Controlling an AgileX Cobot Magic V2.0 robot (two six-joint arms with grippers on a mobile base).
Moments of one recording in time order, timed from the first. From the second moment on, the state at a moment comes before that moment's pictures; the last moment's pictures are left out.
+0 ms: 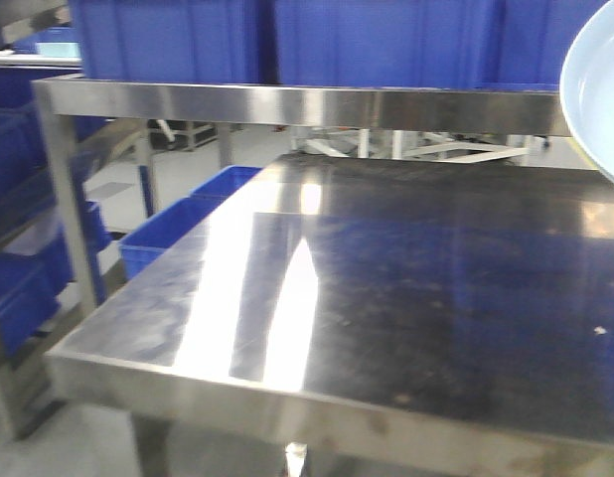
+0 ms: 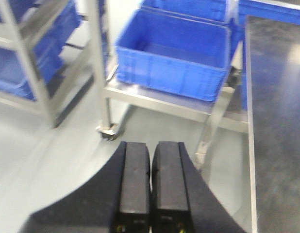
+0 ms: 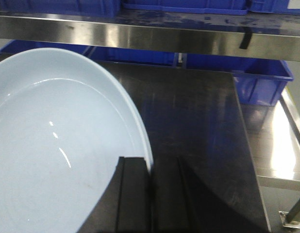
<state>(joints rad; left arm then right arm) -0.08 0.71 -0.47 0.09 0.30 -0.18 -0.08 0.48 -0.47 -0.20 0.37 0.24</state>
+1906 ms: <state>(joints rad) -0.08 0.71 -0.47 0.09 0.30 -0.18 -0.08 0.48 -0.47 -0.20 0.37 0.24</state>
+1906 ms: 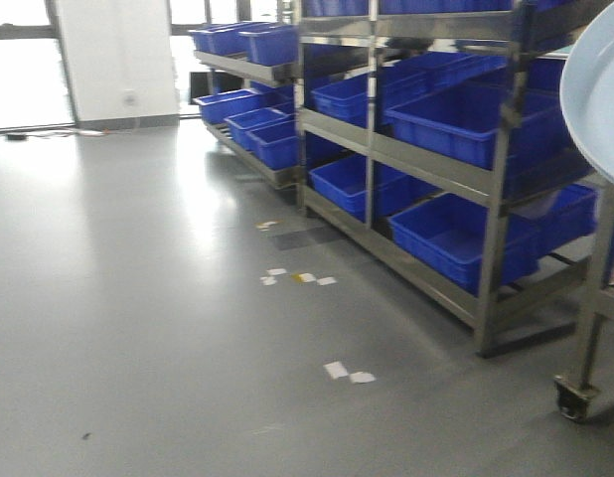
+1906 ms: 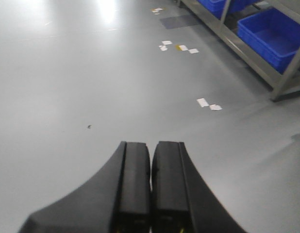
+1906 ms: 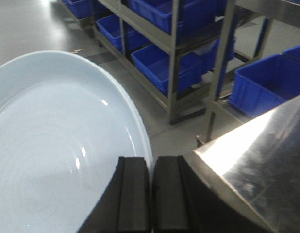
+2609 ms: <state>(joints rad) -0.08 0.71 -0.47 0.09 0.30 -0.18 -0.08 0.48 -0.47 -0.20 0.37 0.24</state>
